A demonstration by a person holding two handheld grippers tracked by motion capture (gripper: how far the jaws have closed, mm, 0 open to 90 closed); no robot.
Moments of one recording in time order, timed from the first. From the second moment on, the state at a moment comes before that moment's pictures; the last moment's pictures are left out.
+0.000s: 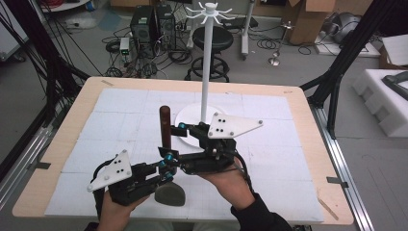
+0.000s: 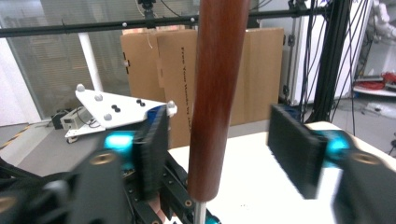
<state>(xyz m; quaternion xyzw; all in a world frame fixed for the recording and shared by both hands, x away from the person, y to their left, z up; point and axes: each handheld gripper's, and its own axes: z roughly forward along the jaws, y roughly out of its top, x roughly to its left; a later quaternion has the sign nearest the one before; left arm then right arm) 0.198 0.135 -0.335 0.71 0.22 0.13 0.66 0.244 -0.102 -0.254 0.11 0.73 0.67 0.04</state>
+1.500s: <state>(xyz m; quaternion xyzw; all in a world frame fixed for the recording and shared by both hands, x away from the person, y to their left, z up) 0.206 0.277 -0.402 0.65 0.34 0.23 0.64 0.407 -0.144 -0.199 0.18 0.71 0.68 0.05</state>
